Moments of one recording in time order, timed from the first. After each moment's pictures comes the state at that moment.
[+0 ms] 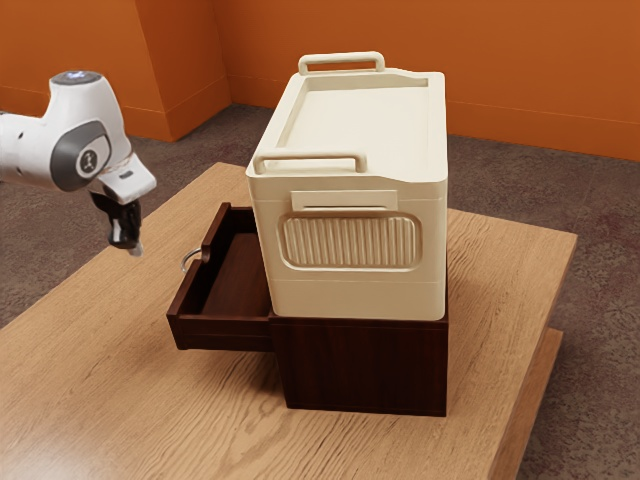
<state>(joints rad) 0.09 -0.01 0.16 -2.10 0.10 2.17 1.22</state>
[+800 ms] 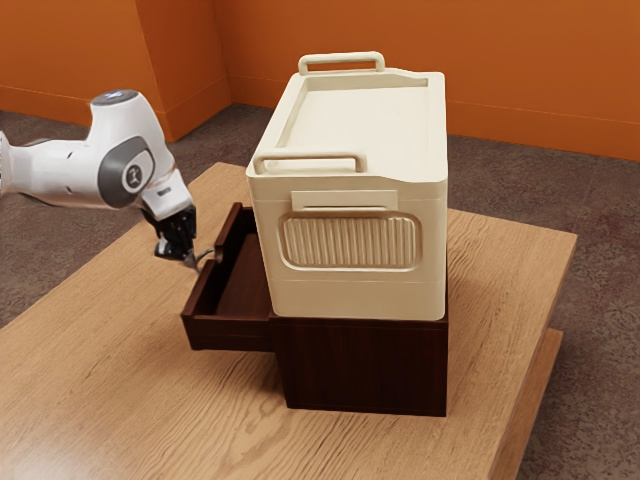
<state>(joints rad) 0.08 0.10 0.07 -2.06 -0.07 2.28 1.47</state>
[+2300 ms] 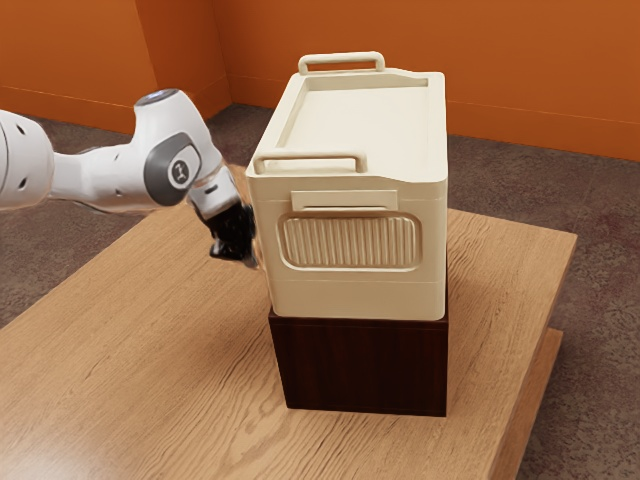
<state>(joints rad) 0.05 0.17 -0.06 -1.98 -0.24 2.29 1.55</state>
